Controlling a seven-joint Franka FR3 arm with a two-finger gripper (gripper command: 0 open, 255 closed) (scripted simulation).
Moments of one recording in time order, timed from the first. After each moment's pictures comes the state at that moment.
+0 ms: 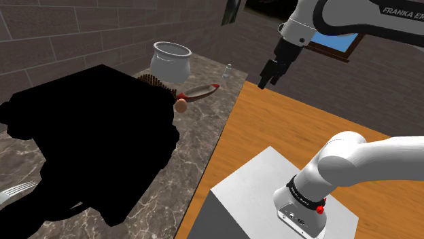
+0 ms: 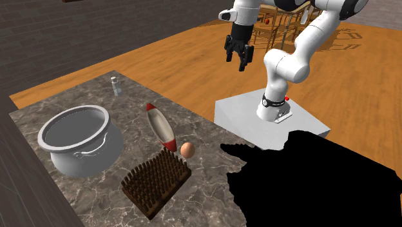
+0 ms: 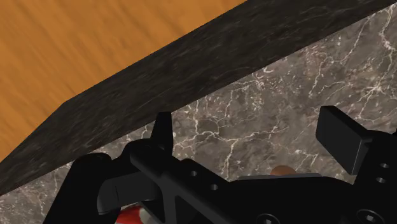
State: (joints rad) arm 0.01 -0.80 0.07 -2.44 0.04 1.71 0.01
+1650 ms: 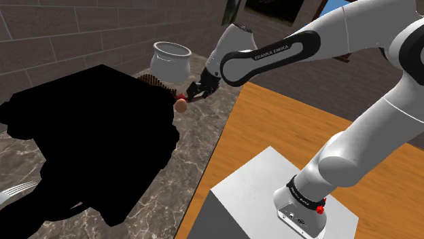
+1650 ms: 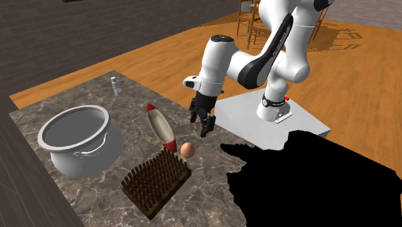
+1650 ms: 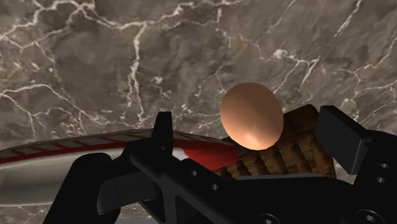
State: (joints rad) arm 0.04 -0.08 0.24 -2.36 0.04 2.59 0.19
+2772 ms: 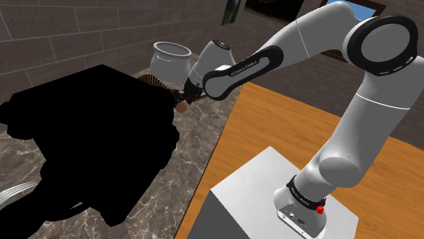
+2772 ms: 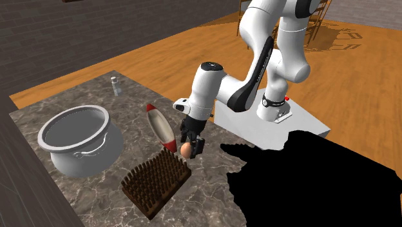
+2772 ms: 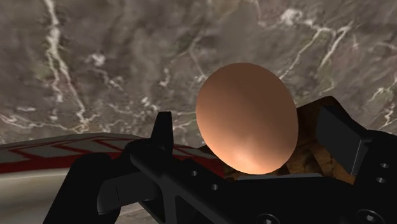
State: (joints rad) arm 0.06 0.19 0.24 -2.23 -0.10 2.77 0.32
